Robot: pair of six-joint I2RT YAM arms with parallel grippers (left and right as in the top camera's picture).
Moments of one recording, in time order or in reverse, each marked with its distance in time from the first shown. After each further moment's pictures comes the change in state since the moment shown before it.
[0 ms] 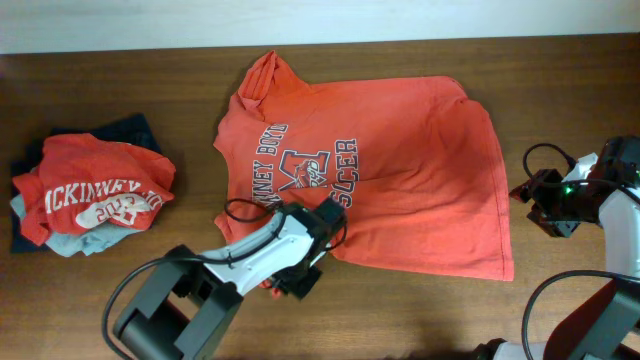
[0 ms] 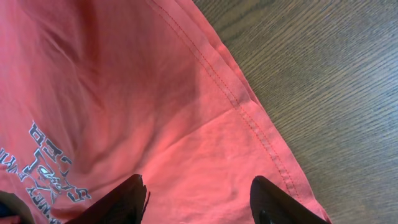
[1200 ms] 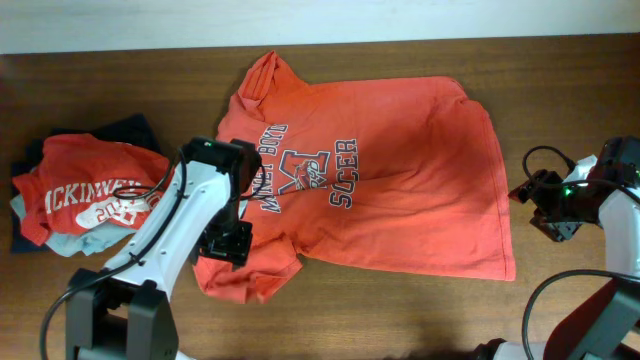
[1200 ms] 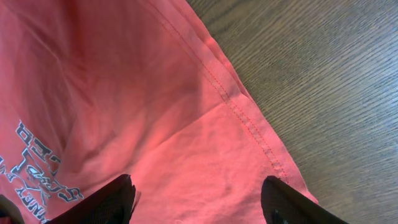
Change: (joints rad) left arm 0.441 -0.109 0.272 -0.512 -0.073 -0.098; right arm 0.000 0.007 0.000 -0.020 0.026 -0.007
